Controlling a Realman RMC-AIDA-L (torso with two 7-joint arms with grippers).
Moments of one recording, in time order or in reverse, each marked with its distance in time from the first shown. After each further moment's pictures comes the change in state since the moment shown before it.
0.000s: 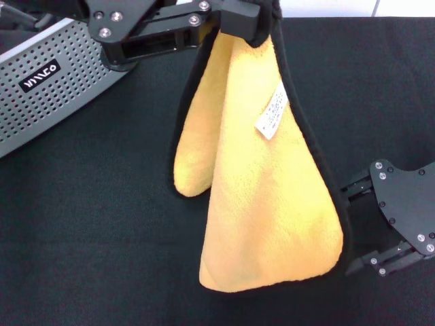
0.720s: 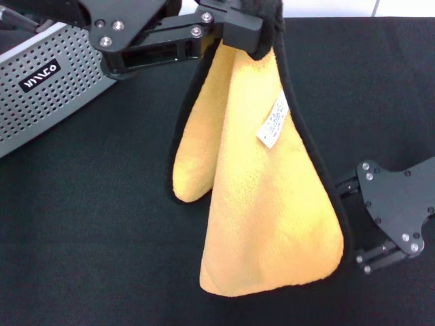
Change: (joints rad) left arm -0.002 0.009 0.031 0.003 -0.014 0.002 -0.015; right arm -0.005 0.008 -0.066 -0.006 0.045 0.055 -0.014
